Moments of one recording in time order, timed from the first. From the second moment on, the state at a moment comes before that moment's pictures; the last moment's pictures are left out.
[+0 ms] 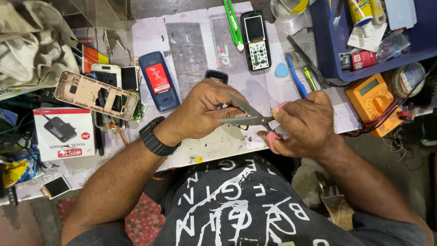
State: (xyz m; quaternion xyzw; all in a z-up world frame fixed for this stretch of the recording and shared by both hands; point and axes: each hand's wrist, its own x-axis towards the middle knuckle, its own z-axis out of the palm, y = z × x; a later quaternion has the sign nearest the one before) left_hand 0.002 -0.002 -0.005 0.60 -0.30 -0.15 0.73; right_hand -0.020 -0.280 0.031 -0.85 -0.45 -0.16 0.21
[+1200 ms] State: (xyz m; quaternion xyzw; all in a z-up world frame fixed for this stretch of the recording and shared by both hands) left_hand 0.002 -0.004 -0.009 0.49 -0.21 -0.33 0.78; right_hand -0.010 -0.275 0.038 -0.83 -0.50 -0.19 0.18
